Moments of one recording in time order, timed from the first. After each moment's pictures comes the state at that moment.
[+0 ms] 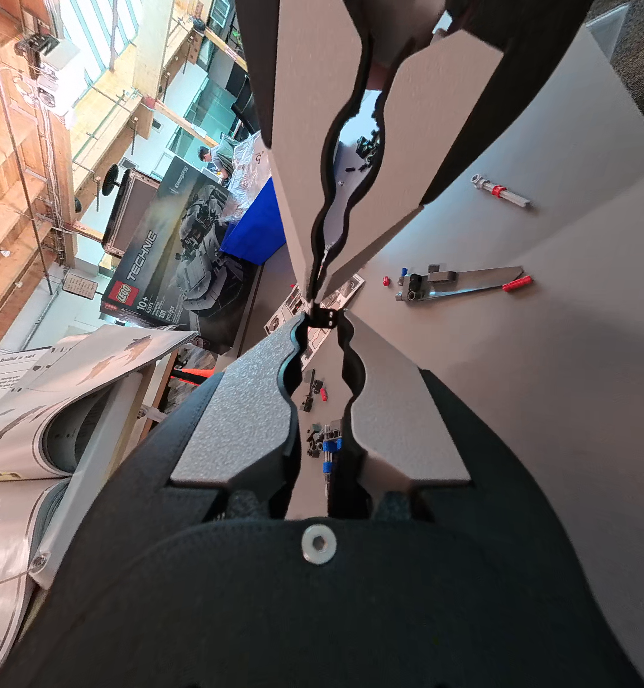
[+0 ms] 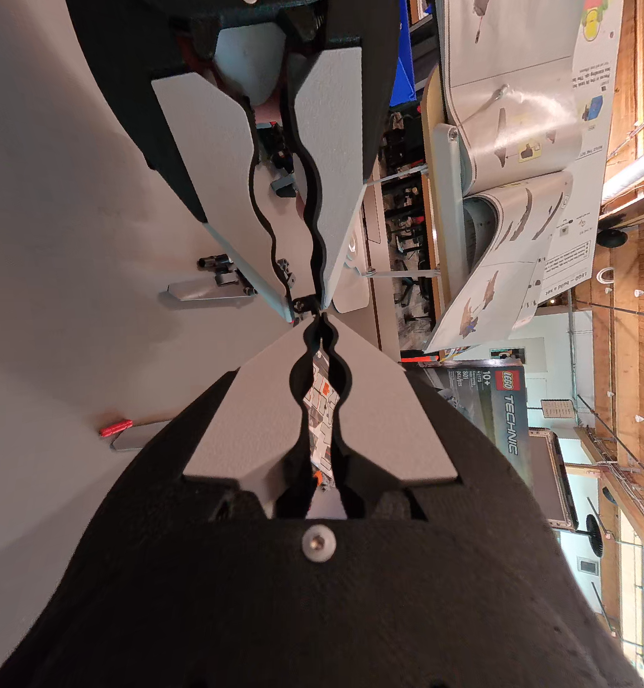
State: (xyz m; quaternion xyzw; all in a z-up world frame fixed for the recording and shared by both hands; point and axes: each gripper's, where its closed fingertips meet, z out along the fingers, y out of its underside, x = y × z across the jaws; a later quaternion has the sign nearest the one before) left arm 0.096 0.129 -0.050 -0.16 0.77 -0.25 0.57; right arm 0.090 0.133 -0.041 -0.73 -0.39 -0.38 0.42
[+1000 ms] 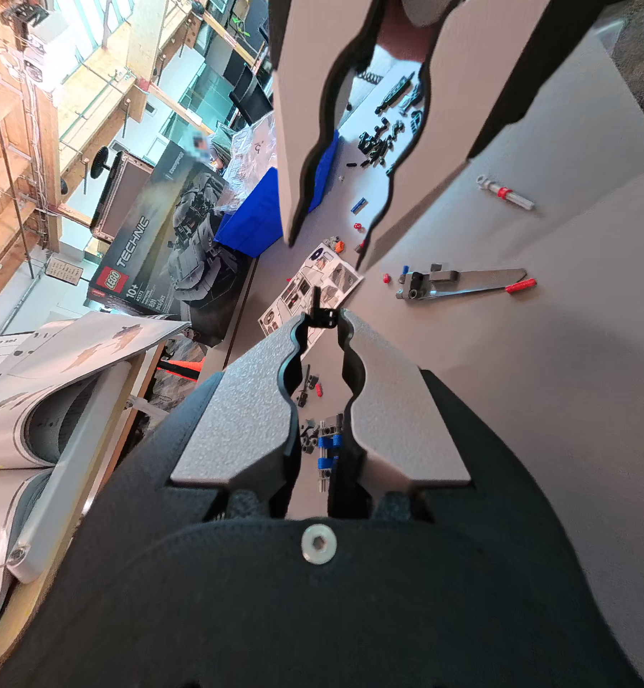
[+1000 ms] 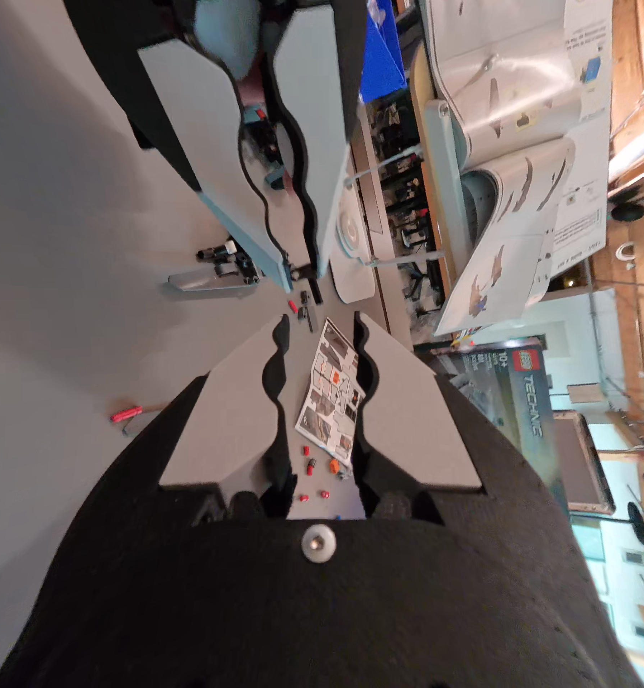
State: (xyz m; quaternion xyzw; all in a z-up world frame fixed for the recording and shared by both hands) left arm 0.097 0.135 -0.050 -0.18 0.77 -0.26 0.56; right arm 0.103 0.119 -0.040 -0.75 -0.35 -0.36 0.44
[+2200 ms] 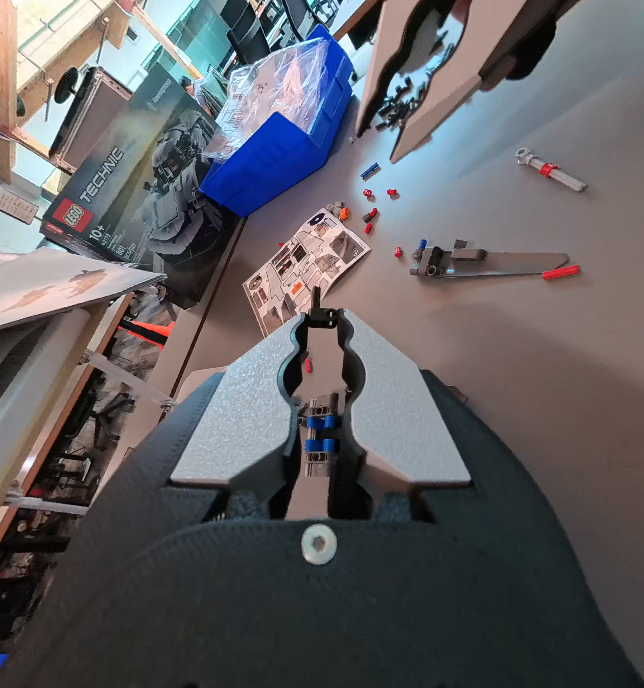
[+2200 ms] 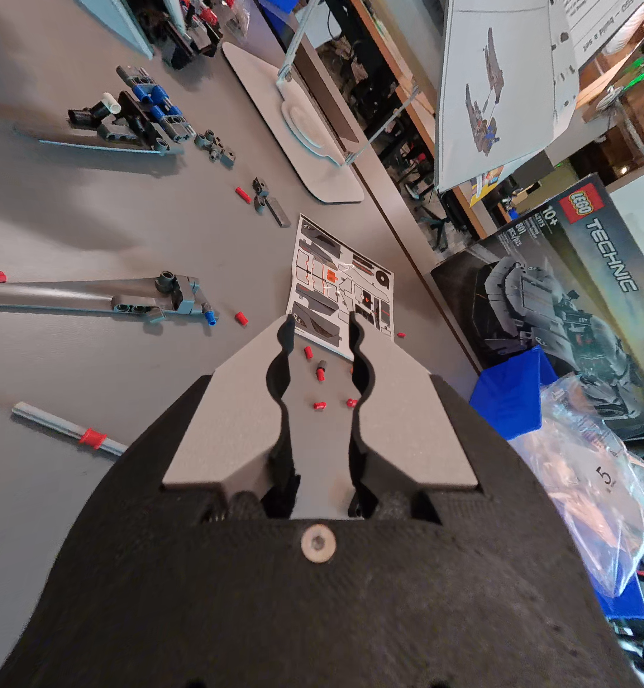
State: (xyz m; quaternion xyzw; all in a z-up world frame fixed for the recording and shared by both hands) left arm 0.113 0.161 -0.068 -0.26 0.76 -0.28 0.52; right arm 0.218 0.070 -0.078 -0.79 -0.21 -0.29 0.50
